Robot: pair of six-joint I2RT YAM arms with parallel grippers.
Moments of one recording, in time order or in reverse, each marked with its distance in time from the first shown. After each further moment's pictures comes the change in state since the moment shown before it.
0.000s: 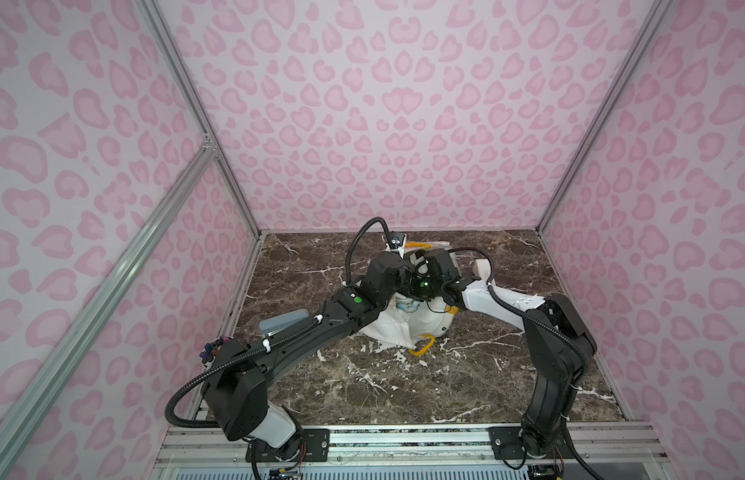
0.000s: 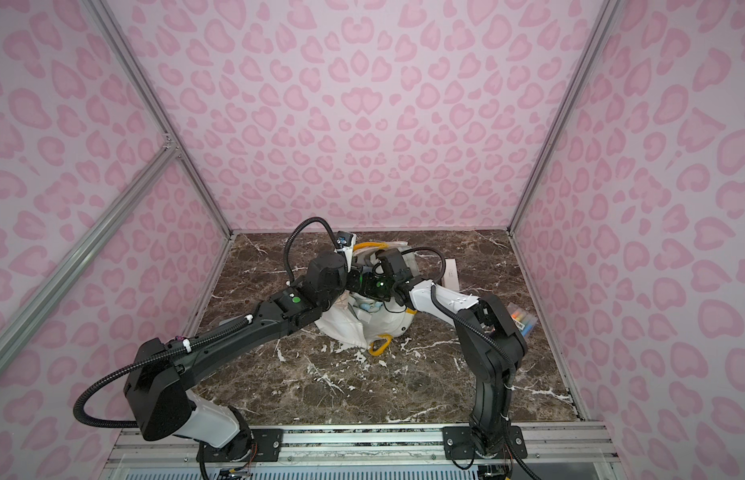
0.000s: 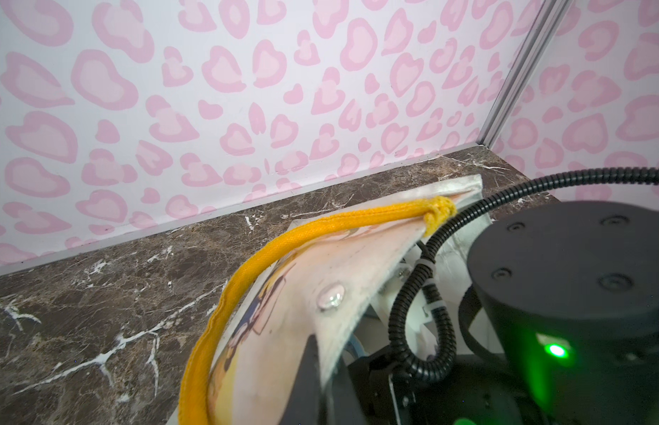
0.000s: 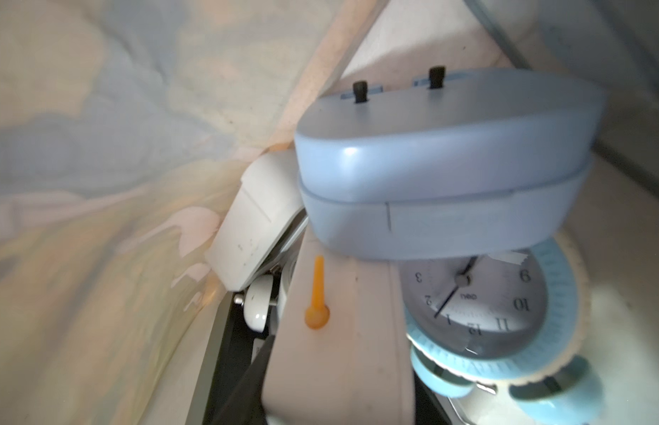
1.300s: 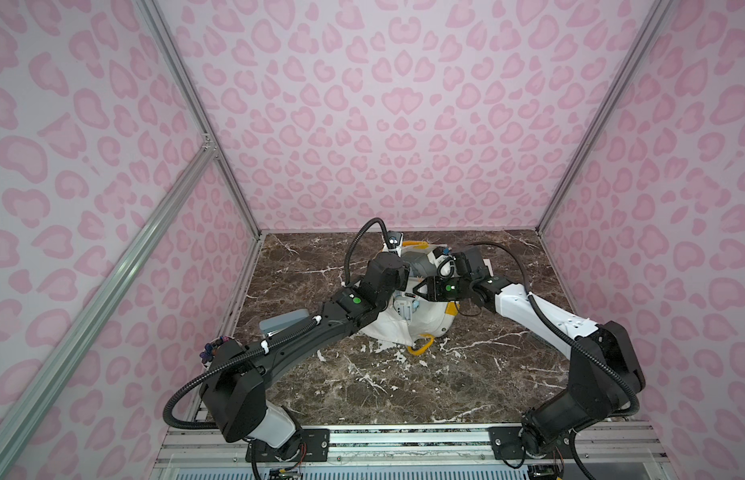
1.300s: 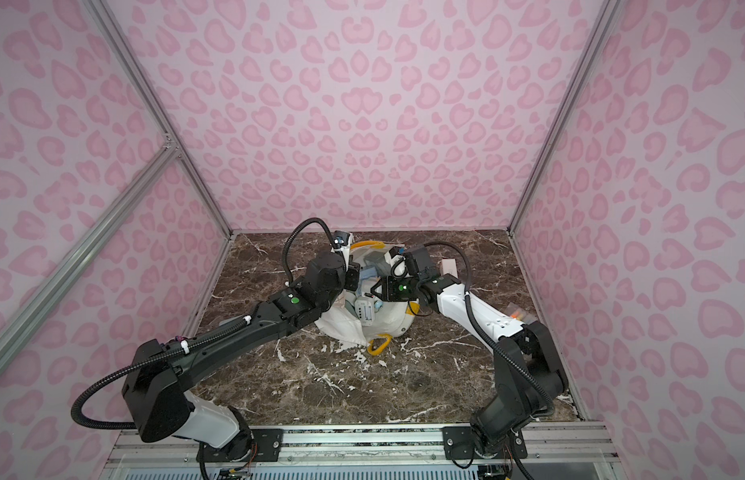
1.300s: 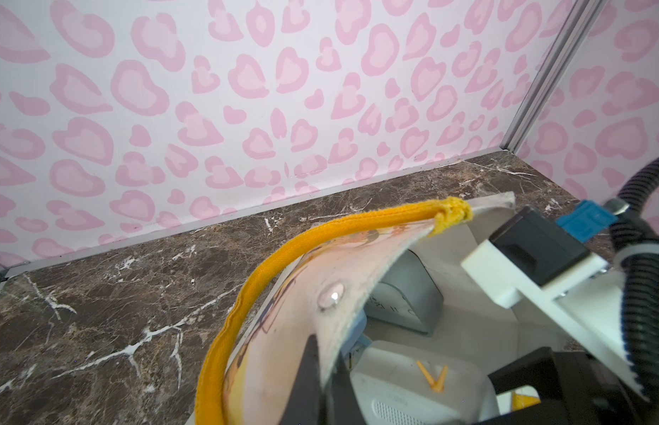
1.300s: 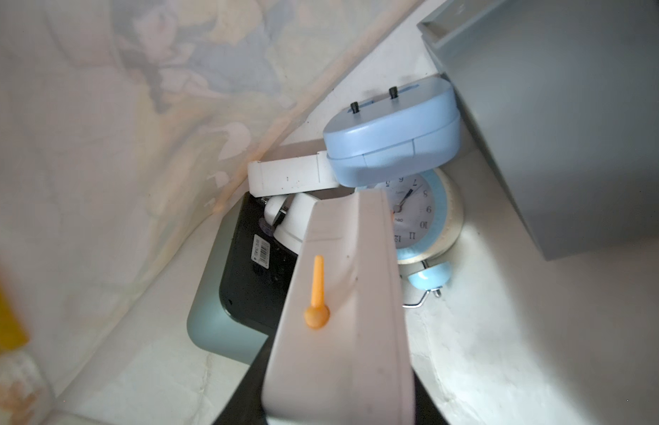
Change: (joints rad) left arm 0.000 -0.009 -0.006 0.001 -0.061 0.010; right arm -0.087 -0.273 -0.099 -0.236 -0.048 -0.316
